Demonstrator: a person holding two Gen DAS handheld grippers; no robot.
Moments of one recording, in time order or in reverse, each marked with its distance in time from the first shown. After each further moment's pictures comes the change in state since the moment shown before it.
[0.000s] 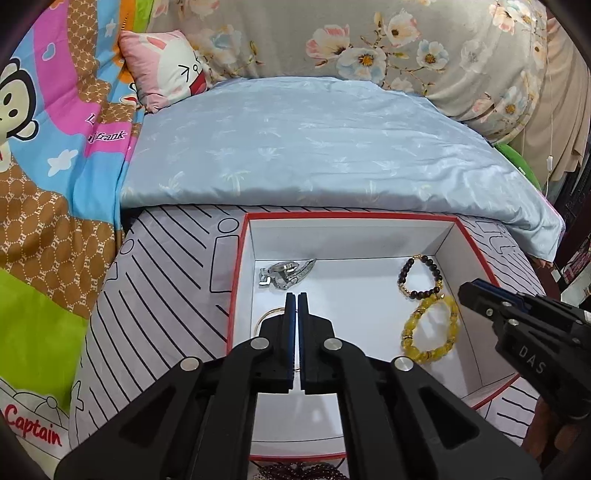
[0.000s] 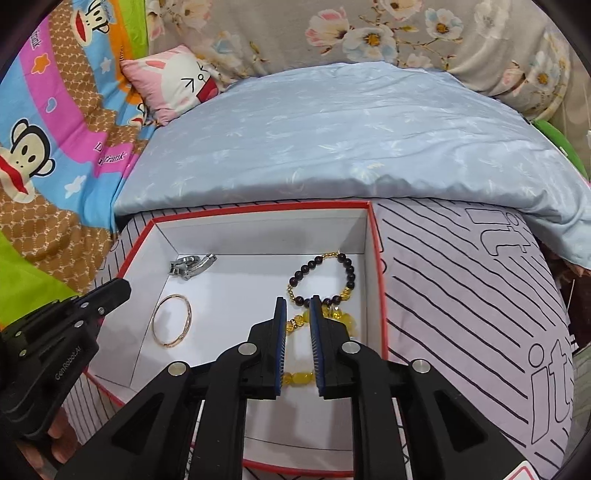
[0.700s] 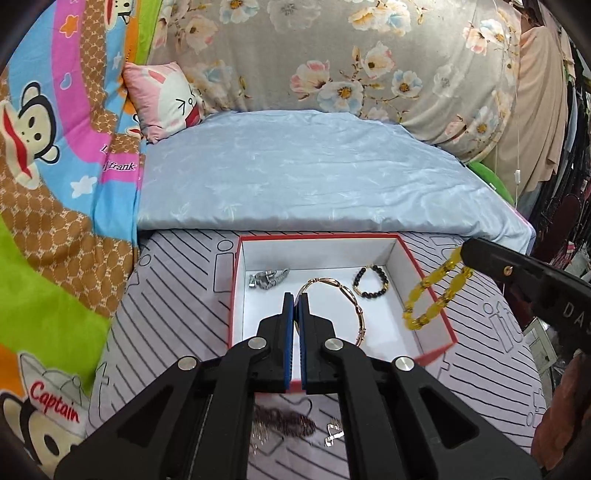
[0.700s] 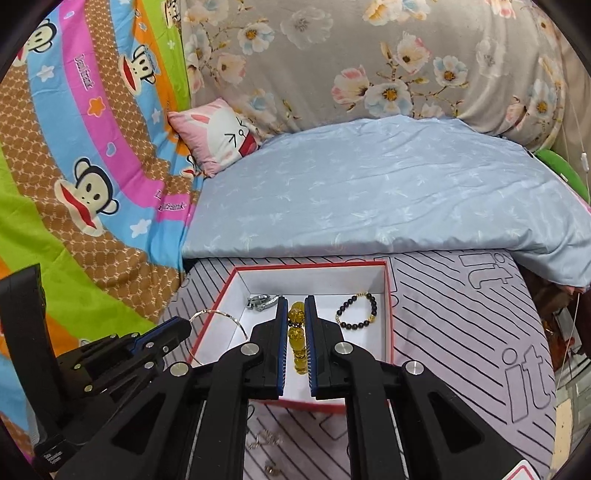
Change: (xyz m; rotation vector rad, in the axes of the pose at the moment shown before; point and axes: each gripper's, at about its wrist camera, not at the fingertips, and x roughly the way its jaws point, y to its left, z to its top) left arm -0.083 -0.015 -0.006 0.021 -0.094 -0.056; right arm -0.107 0.022 0.006 -0.006 -0.162 0.125
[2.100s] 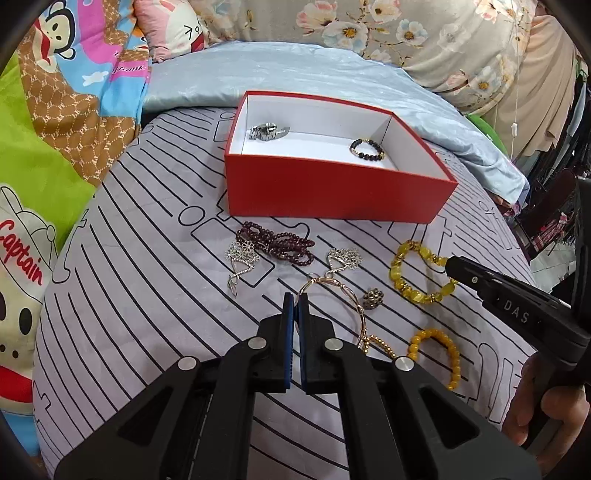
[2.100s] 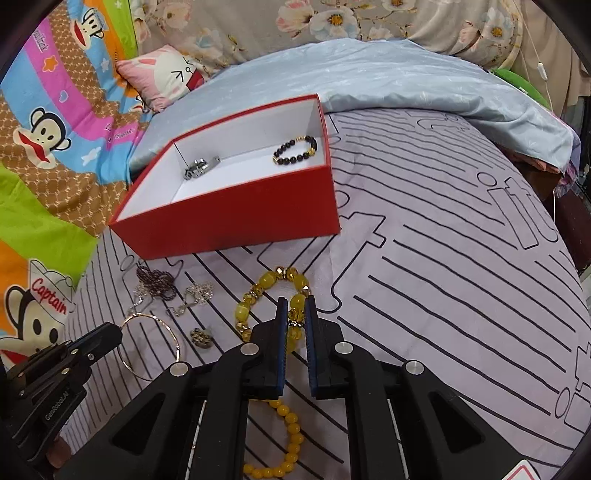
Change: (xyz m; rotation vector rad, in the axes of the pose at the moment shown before) left arm -0.023 0.002 -0.138 -0.061 0.206 -0.049; right arm 0.001 -0.038 -0.151 0.115 0.193 -0.136
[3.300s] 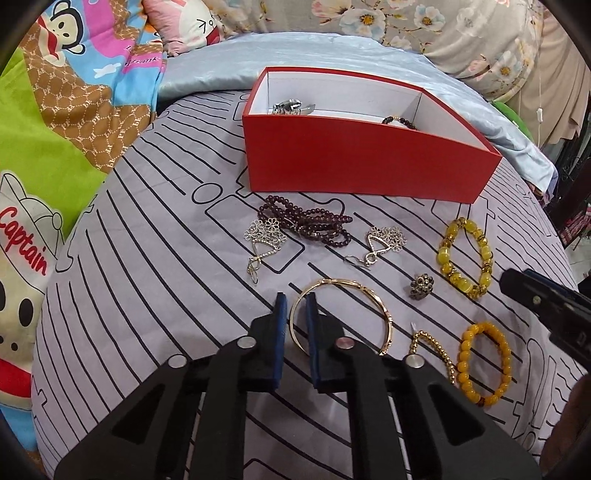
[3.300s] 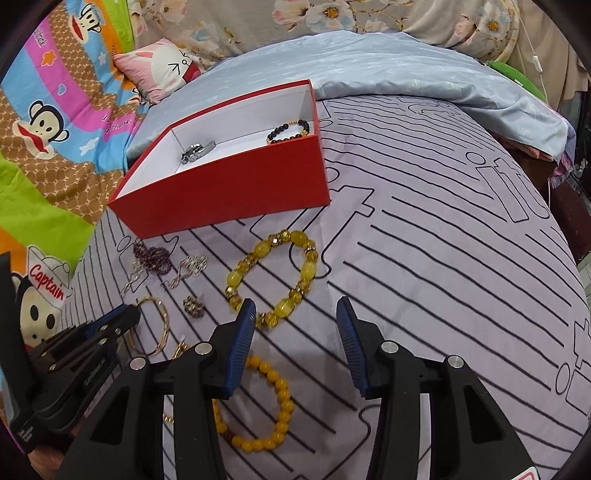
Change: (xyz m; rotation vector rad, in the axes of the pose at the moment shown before) left arm 0.033 0.007 -0.014 0.009 0.029 0.115; right arm 0.000 -0.005 -0.017 0.003 0.038 -0.022
